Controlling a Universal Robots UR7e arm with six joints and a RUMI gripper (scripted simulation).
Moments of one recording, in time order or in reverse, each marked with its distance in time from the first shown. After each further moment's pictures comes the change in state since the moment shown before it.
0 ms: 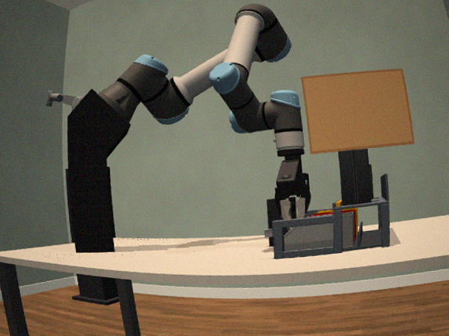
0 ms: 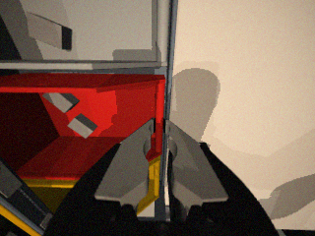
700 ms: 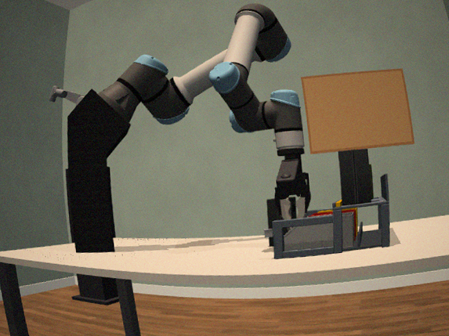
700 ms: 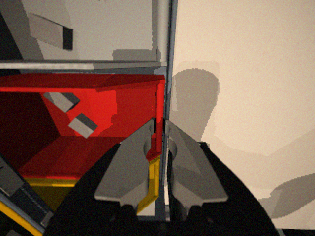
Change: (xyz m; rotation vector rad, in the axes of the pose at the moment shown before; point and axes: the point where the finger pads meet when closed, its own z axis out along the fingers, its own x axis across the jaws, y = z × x) arm 0.000 0.000 -0.001 0.000 0.000 0.000
